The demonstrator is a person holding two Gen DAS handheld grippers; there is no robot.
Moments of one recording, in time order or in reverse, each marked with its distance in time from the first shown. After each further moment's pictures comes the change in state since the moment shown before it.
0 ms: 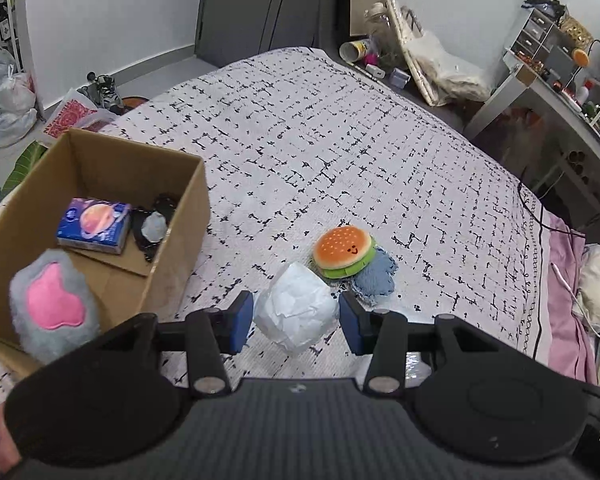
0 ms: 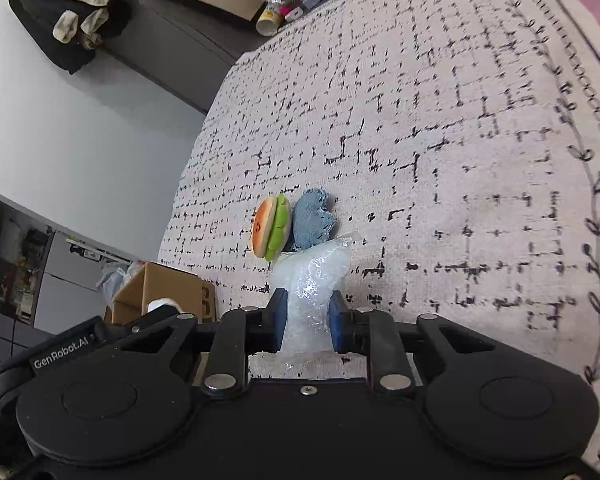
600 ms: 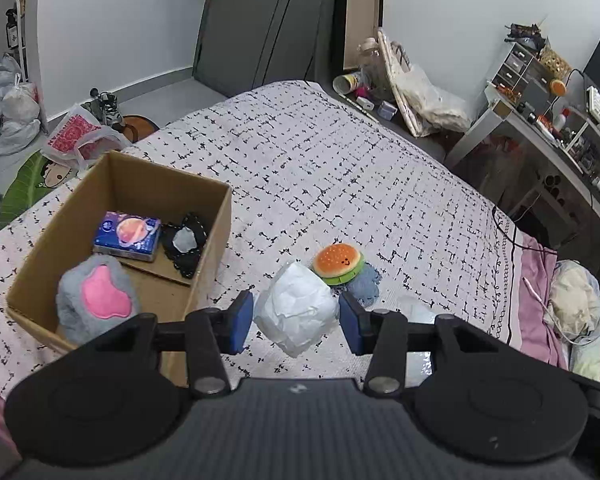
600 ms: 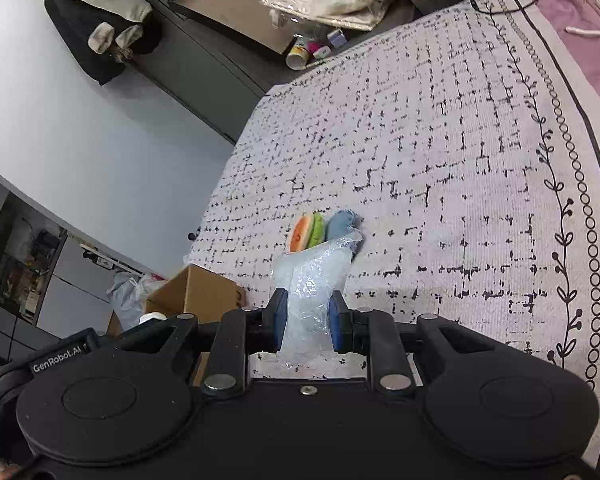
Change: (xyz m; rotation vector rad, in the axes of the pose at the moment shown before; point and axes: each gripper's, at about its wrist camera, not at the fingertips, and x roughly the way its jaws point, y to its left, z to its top) left arm -0.063 0.023 -0.006 -0.019 -0.073 -0.053; right arm -0.054 0.031 -0.018 -0.070 -0.100 0.023
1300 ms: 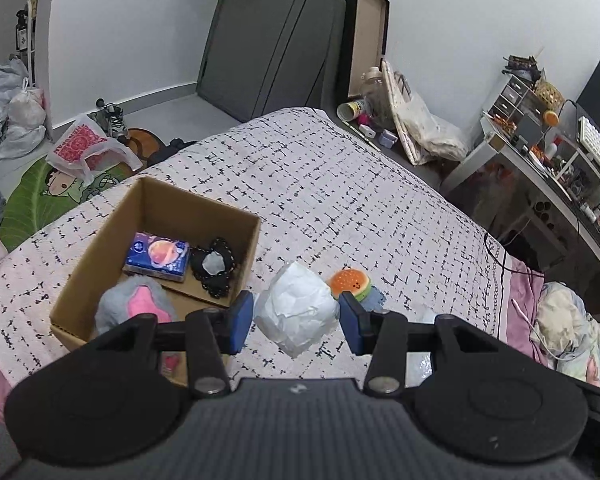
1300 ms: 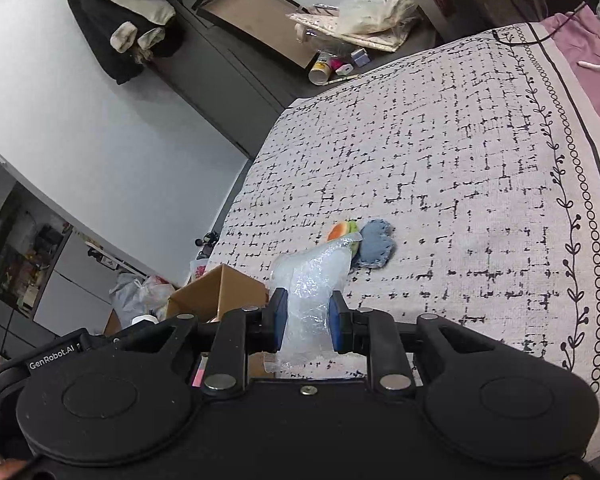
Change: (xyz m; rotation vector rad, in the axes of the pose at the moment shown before) left arm -0.035 0.038 0.014 -0.035 -0.055 -0.034; right arm -0.011 0.041 -0.013 -0.058 -0.038 0.000
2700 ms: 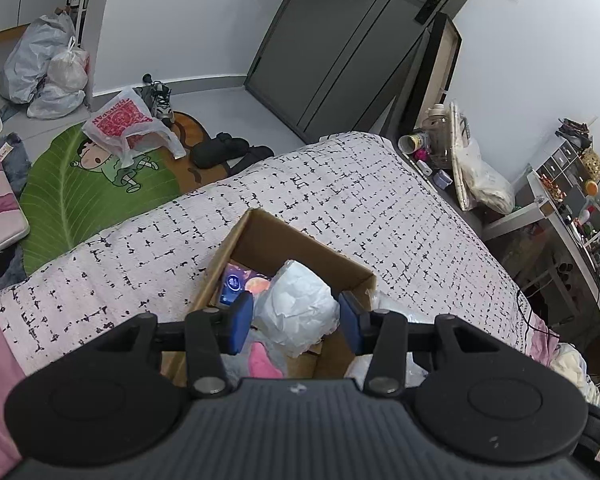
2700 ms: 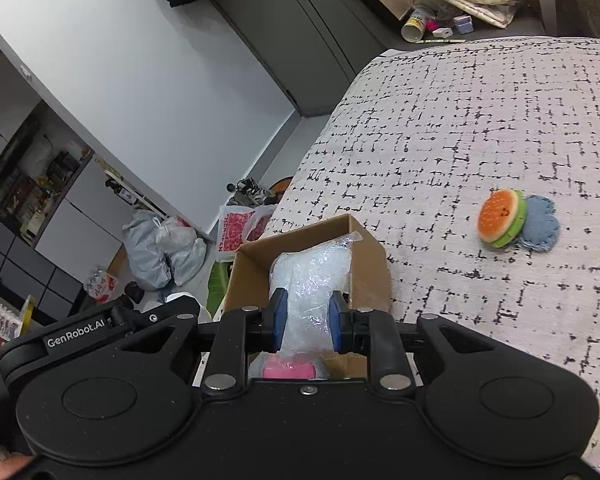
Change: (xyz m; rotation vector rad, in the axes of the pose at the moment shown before) left arm 0.013 0.125 0.045 -0.173 0.004 0.014; right arm 0.098 0.135 -0.031 -0.174 0.120 0.033
